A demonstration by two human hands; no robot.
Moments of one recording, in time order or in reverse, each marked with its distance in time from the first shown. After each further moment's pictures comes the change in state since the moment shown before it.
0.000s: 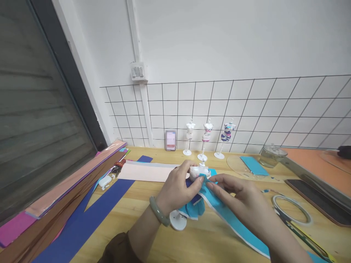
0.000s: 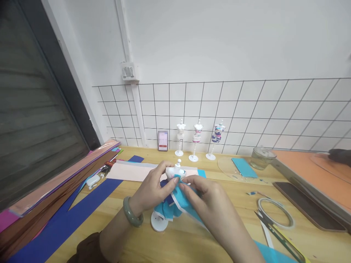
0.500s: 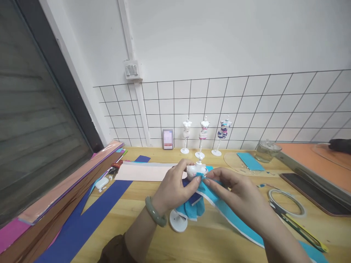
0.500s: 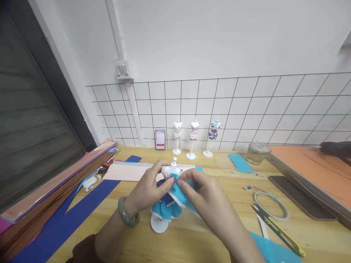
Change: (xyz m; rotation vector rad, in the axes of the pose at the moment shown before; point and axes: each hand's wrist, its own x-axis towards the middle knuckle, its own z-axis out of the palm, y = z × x) left_hand 0.000 0.000 -0.002 -0.033 -0.022 0.007; right_hand 0.004 0.009 -0.001 0.036 -0.012 0.029
